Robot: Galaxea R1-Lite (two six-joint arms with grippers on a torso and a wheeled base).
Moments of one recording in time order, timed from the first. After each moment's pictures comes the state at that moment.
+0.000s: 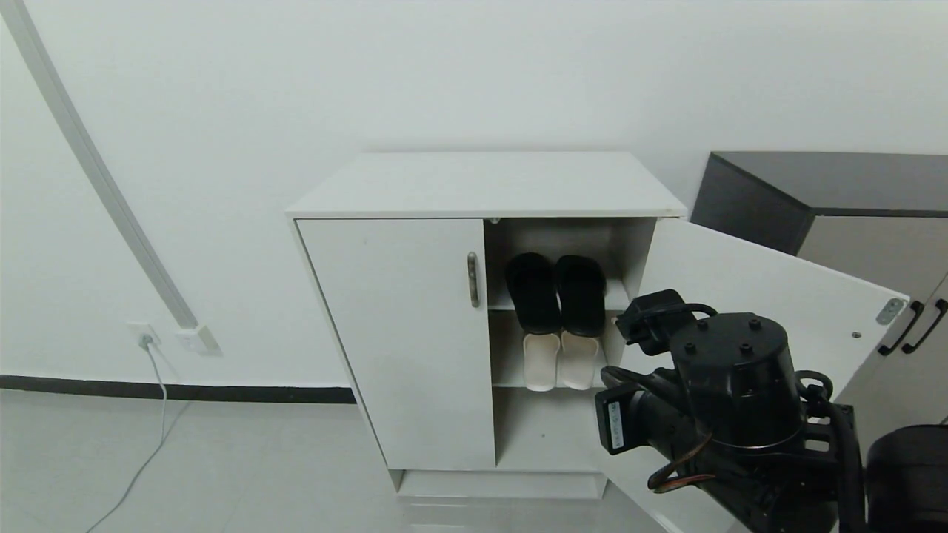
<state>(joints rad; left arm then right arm) 0.00 0.00 0.00 0.00 -0.02 0.00 0.92 1.69 -0.75 -0.53 -0.57 0.21</state>
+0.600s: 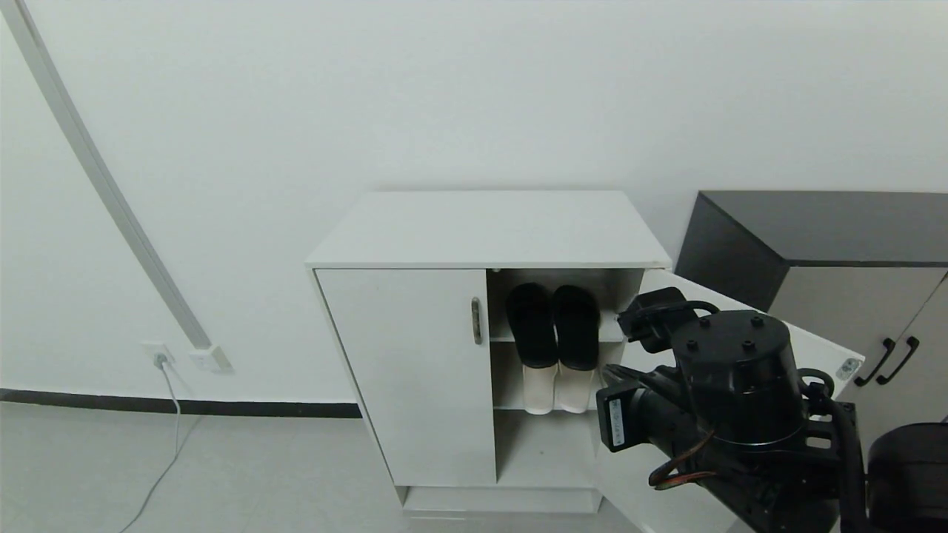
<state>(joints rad) 0.00 0.00 0.00 0.00 -0.02 0.01 0.91 1.68 -0.75 -0.53 -0.58 0.21</state>
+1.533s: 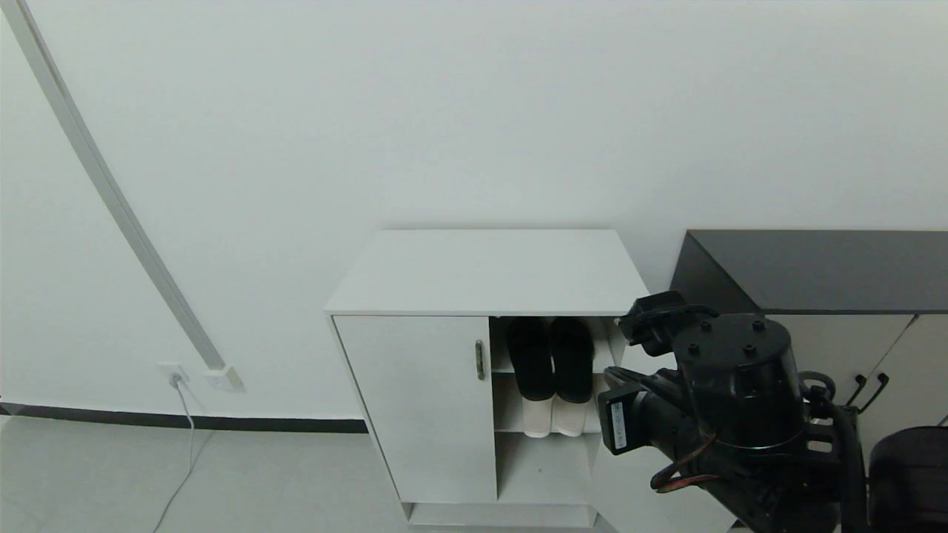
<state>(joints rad) 0.00 0.00 0.00 0.00 -0.02 0.01 0.91 1.68 -0.74 -0.54 -0.58 0.20</state>
